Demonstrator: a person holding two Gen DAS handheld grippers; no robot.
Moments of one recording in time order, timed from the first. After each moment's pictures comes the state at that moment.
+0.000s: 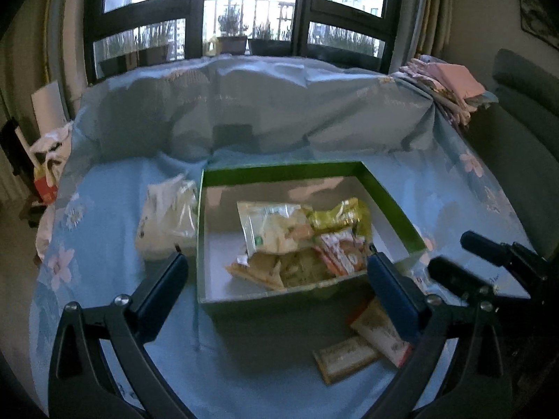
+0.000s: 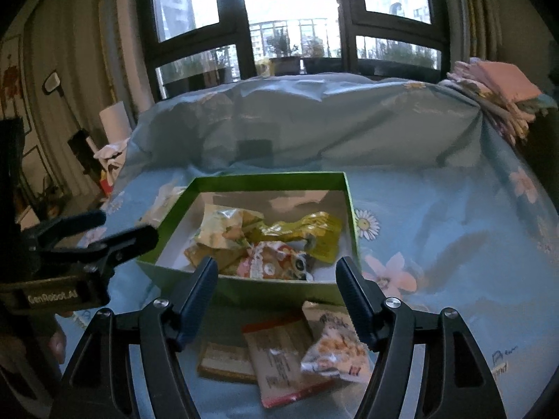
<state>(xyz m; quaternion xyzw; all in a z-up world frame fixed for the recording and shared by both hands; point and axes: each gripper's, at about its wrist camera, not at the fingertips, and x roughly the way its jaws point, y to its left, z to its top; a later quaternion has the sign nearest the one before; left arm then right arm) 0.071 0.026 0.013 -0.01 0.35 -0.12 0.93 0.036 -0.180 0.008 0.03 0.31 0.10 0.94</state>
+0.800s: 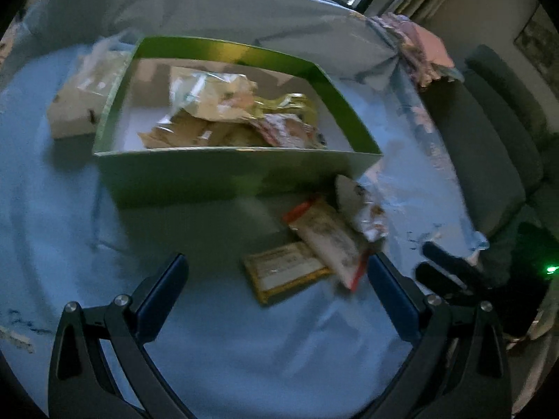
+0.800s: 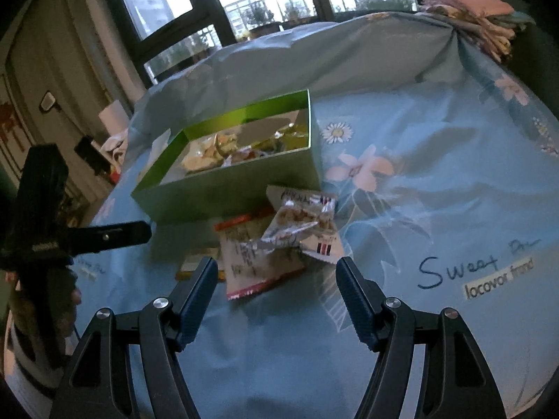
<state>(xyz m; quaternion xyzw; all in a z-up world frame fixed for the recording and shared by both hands) 0.049 0.014 -0.059 -0.12 0.48 -0.26 0.83 -0.019 -0.239 -0.066 0.11 0.37 0.12 0.91</state>
